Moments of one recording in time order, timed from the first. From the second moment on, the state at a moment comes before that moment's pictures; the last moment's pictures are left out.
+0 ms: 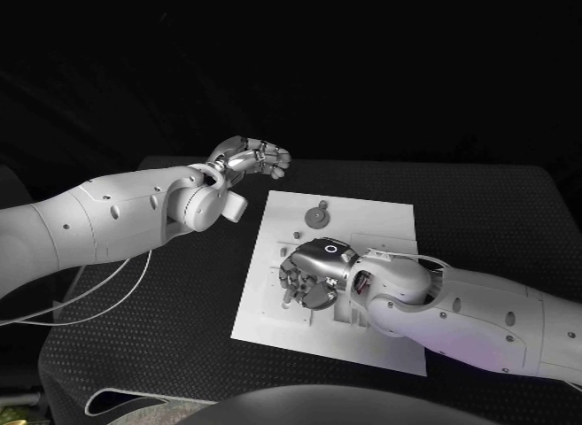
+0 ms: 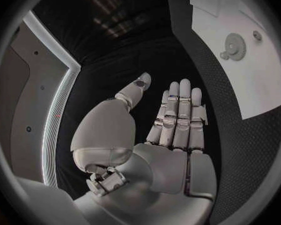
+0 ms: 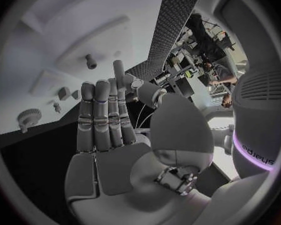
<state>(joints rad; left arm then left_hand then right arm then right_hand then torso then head) 1.25 -0.73 -0.12 1.24 -0.17 -0.21 0.32 1.05 -0.11 0.50 -0.27 0.06 0.84 0.18 0.30 0.48 1.20 0.12 0.07 0.17 0.96 0.10 0.55 0.46 0.03 0.69 -0.01 0.53 1.25 1.06 -0.53 -0.16 1.52 -1.70 -0.27 -0.02 1.15 -0.18 0.86 -0.23 0.05 1.02 0.11 0.40 0.47 1.24 0.05 0.33 0.28 1.24 -0.05 0.64 1.01 0.25 1.05 0.06 0.62 1.31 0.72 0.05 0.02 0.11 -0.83</state>
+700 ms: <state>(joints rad) 1.25 -0.73 -0.12 1.24 -0.17 -0.21 0.32 1.05 -0.11 0.50 -0.27 0.06 0.84 0.18 0.30 0.48 1.20 0.12 0.07 0.17 0.96 0.09 0.54 0.46 0.03 0.69 -0.01 0.53 1.25 1.05 -0.51 -0.17 1.50 -1.75 -0.27 -0.03 1.15 -0.18 0.87 -0.23 0.05 1.02 0.11 0.40 0.48 1.24 0.05 0.33 0.28 1.24 -0.05 0.64 1.01 0.25 1.05 0.06 0.62 1.31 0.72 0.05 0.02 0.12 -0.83</state>
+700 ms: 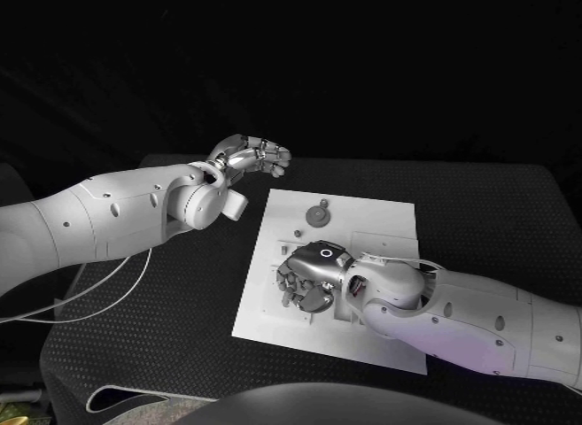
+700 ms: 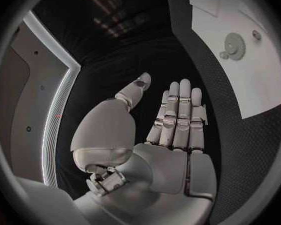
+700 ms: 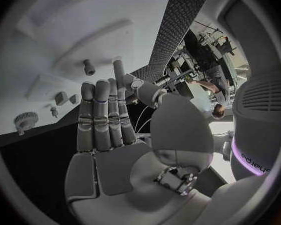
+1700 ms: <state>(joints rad) 1.26 -0.73 -0.12 1.24 -0.17 -0.21 0.32 1.05 -0.11 0.49 -0.27 0.06 0.84 0.18 0.30 0.48 1.20 0.12 0.07 0.17 0.96 0.09 0.54 0.46 0.03 0.69 -0.01 0.53 1.25 1.05 -0.48 -0.19 1.48 -1.79 -0.26 -0.05 1.14 -0.17 0.87 -0.24 0.05 1.02 0.10 0.40 0.48 1.24 0.05 0.33 0.29 1.24 -0.05 0.64 1.00 0.25 1.06 0.06 0.63 1.31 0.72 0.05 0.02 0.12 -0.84</state>
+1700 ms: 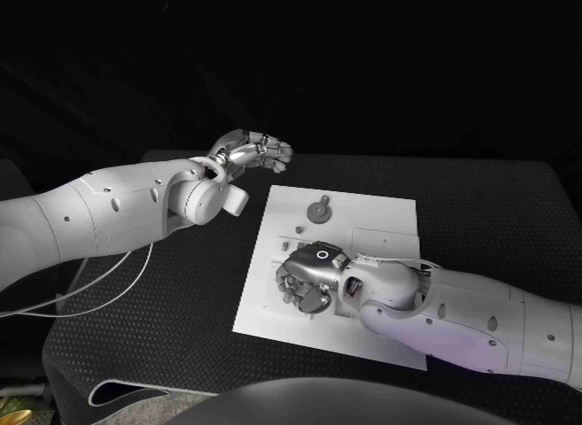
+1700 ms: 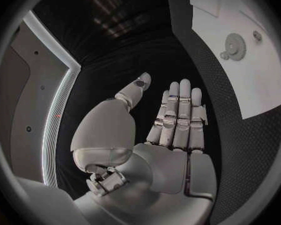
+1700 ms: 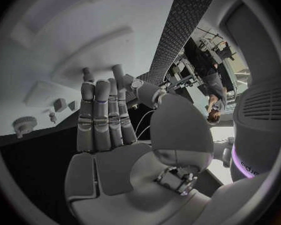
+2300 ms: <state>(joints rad) 1.26 -0.73 -0.12 1.24 -0.17 -0.21 0.32 1.05 -0.11 0.49 -0.27 0.06 0.84 0.18 0.30 0.48 1.20 0.12 0.07 0.17 0.96 0.09 0.54 0.46 0.03 0.69 -0.01 0.53 1.25 1.05 -0.48 -0.20 1.48 -1.76 -0.24 -0.04 1.06 -0.23 0.73 -0.26 0.10 0.95 0.14 0.34 0.46 1.15 0.08 0.29 0.28 1.22 -0.03 0.64 0.96 0.26 1.04 0.07 0.63 1.31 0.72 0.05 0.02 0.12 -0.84</state>
